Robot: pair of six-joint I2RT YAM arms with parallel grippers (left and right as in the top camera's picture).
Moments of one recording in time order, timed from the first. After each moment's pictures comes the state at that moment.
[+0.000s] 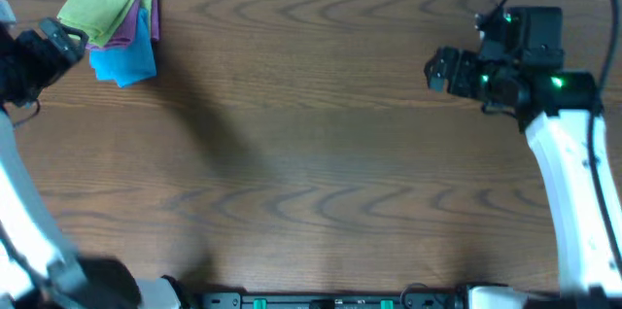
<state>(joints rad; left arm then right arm) 0.58 1.54 1.67 -1.02 0.54 -0.15 0.01 1.44 1.40 -0.91 -0.19 0.23</state>
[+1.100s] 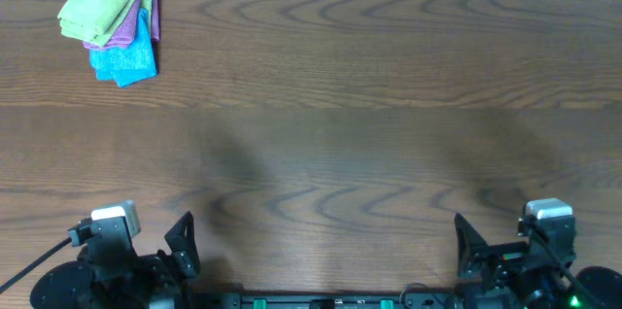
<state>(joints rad) 0.22 0.35 1.03 -1.34 0.26 -0.12 0.05 0.31 1.00 -1.21 -0.13 0.05</state>
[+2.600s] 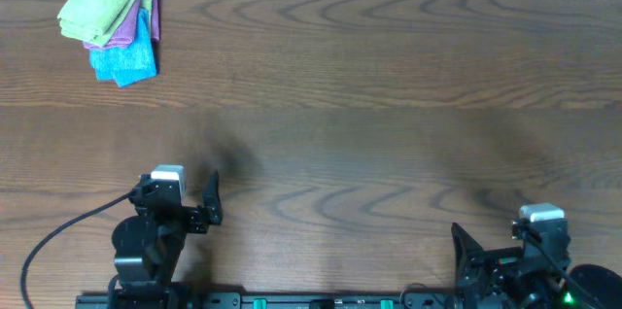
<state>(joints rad) 0.00 0.15 0.23 -0.48 0.14 -0.06 0.05 0.31 0.99 -1.27 -0.13 0.05</state>
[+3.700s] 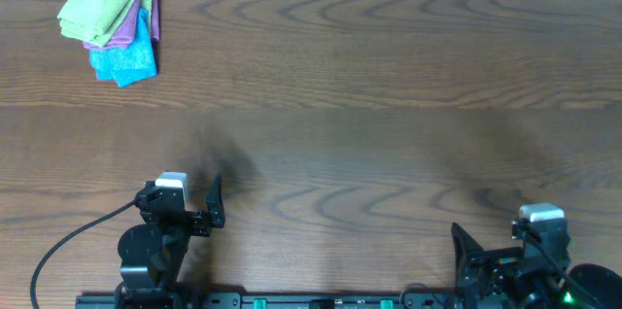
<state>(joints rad) -0.01 0.01 0.13 -0.46 0.15 -0.06 0.05 0.31 0.99 -1.28 -0.13 0.05</state>
